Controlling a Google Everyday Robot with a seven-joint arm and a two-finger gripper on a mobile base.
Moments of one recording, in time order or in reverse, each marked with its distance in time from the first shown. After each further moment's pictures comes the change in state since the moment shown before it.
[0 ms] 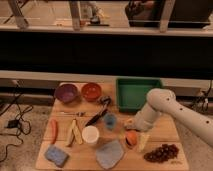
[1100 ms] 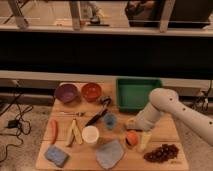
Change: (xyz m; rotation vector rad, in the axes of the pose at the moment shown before) arm 0.010 0.003 -0.010 0.026 -0.015 0.034
